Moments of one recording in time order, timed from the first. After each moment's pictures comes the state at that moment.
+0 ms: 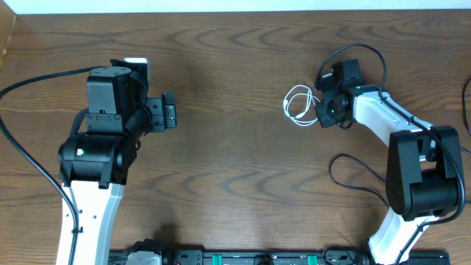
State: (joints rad) left arm -0.08 1.16 1.28 -0.91 -0.06 -0.04; right arm 0.15 1.95 1.19 -0.51 -0.03 -0.19
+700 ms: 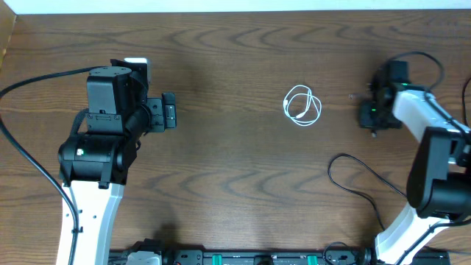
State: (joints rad) left arm -0.08 1.16 1.28 -0.91 -0.06 -0.04; right arm -0.12 1.95 1.20 -0.63 0.08 0.02
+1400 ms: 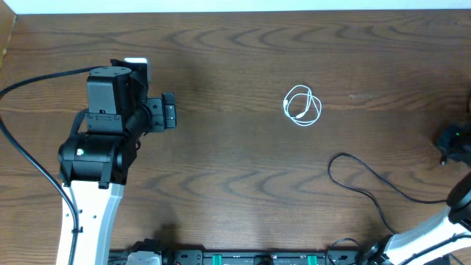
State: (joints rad) left arm -0.08 1.16 1.28 -0.91 -0.06 -0.04; right arm -0.69 1.95 1.20 -0.60 0.09 0.11
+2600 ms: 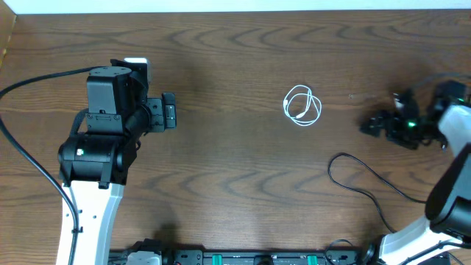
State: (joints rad) left arm -0.08 1.16 1.28 -0.91 -0.06 -0.04; right arm -0.36 1.83 1.14 -0.82 -0.50 -0.16
